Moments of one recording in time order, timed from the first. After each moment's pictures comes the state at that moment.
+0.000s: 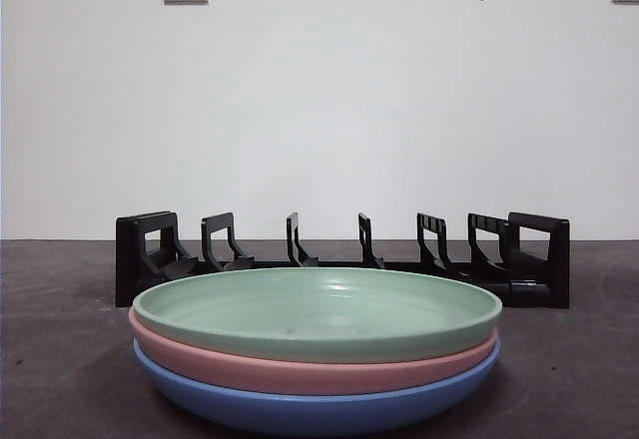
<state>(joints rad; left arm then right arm) 0.04 0.01 0.03 -0.06 0.05 -0.07 0.40 1.13 1.12 -0.45 -0.13 -0.04</state>
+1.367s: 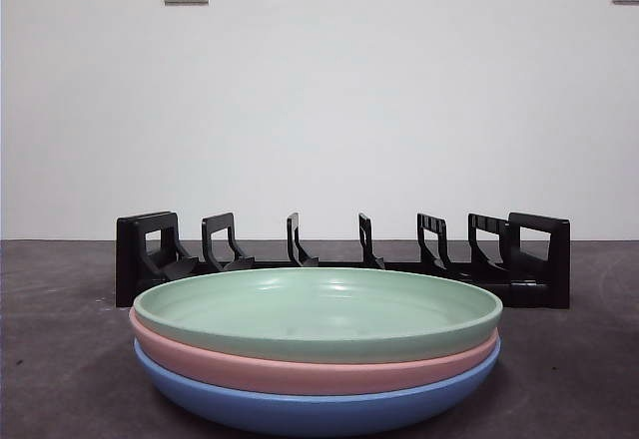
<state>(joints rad) 0.04 0.01 0.03 -0.06 0.06 -0.07 -0.02 0.00 0.02 -0.16 0.02 0.00</state>
